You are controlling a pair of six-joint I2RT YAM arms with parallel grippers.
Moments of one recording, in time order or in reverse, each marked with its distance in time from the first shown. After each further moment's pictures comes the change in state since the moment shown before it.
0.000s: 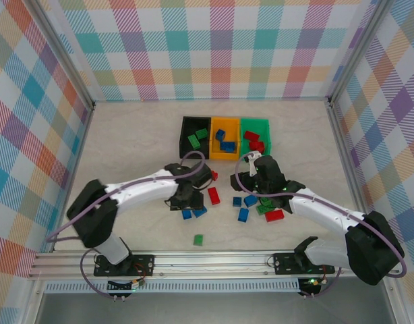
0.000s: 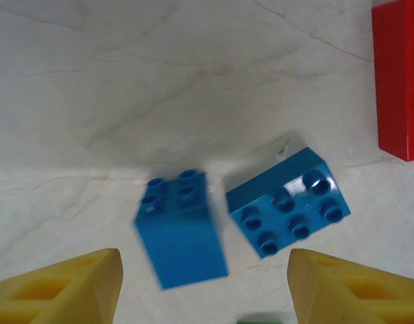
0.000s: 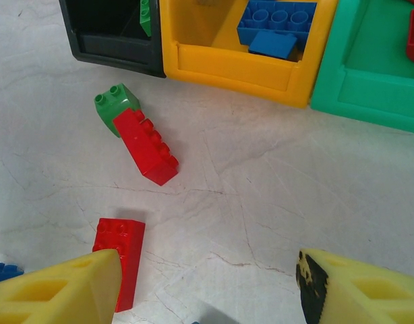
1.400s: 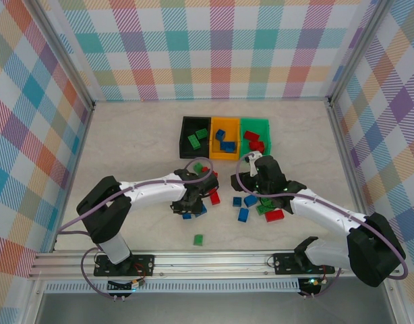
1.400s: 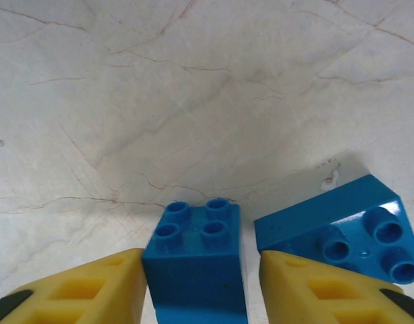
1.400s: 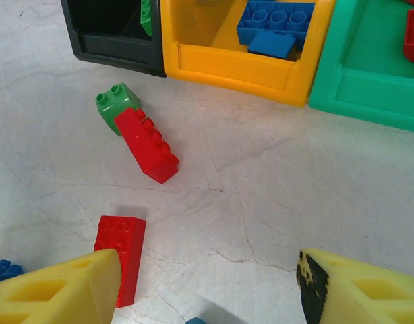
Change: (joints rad) left arm -0.029 0.043 -0.047 0.042 -0.103 -0.050; right arm 0.000 -0.015 0.000 -0.018 0.000 0.000
